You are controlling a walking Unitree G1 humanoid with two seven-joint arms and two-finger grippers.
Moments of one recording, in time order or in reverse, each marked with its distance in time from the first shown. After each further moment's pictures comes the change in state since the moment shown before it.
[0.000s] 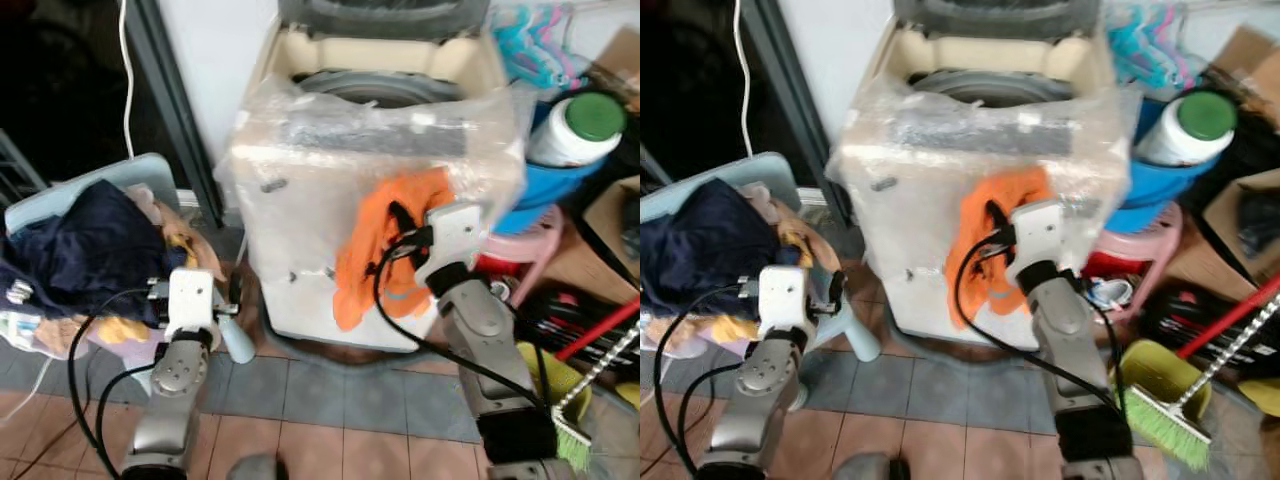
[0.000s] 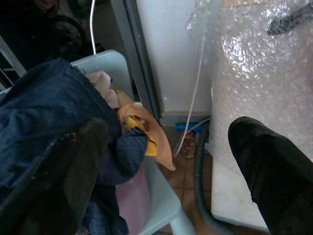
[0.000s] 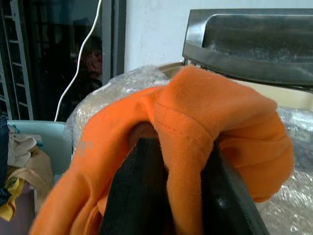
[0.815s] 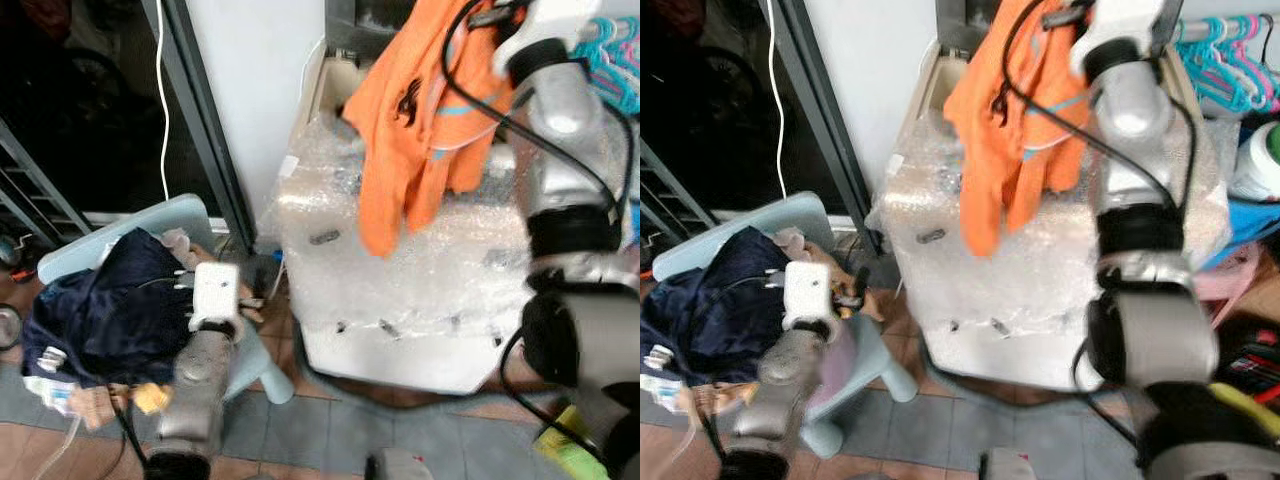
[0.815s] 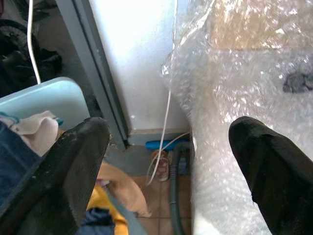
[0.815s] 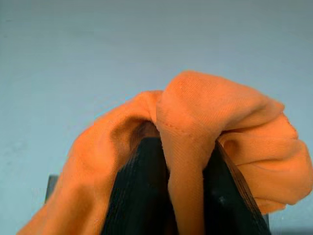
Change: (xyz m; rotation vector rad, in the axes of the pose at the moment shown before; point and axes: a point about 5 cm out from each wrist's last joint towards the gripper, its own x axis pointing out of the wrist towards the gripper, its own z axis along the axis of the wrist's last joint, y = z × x) left arm 0.004 -0.040 0.006 -0.033 -0.013 -0.157; right arm 0.091 -0.141 0.180 -0.107 -0.411 -0.412
